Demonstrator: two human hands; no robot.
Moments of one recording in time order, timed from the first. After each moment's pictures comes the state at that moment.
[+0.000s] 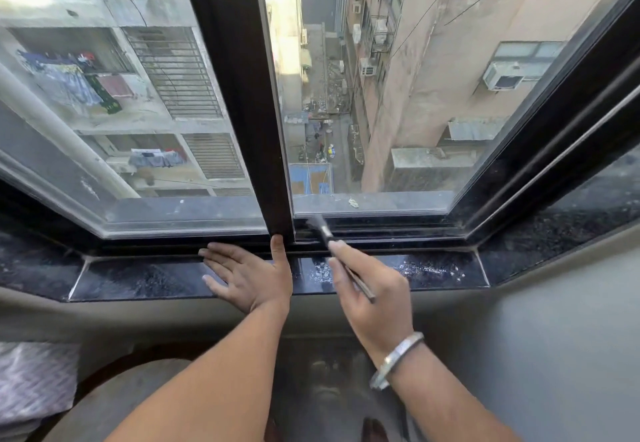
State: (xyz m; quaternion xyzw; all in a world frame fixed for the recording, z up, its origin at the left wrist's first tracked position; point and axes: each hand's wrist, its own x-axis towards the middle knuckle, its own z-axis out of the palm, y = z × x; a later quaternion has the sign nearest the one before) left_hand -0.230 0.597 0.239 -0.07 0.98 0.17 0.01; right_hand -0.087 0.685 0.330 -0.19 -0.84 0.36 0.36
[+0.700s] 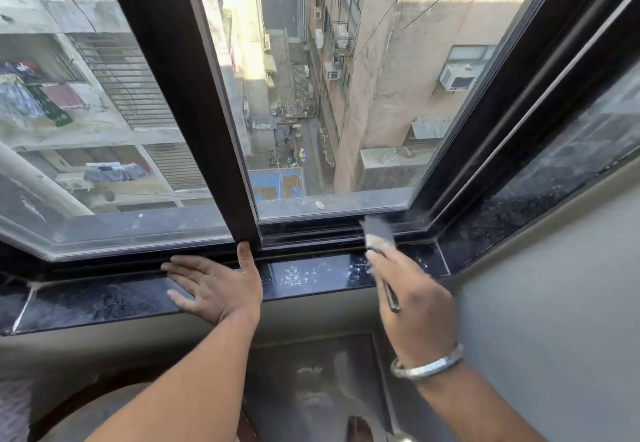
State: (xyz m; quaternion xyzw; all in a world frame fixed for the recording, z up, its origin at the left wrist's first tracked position) left_hand -0.230 0.595 0.239 -0.08 0.98 0.18 0.01; right_hand -0.022 0.720 0.345 -0.31 -0.90 0.13 0.28
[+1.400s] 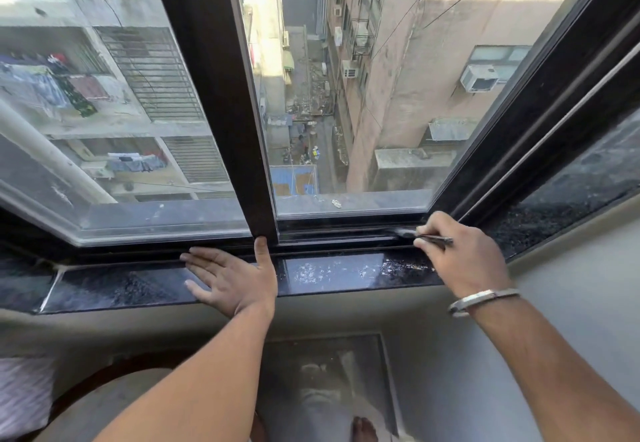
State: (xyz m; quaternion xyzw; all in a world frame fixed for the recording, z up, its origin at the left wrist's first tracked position) left_hand -0.229 0.595 0.241 -0.08 0.98 0.16 0.01; right_hand -0.033 0.807 0.369 -0.37 -0.91 0.16 0.12
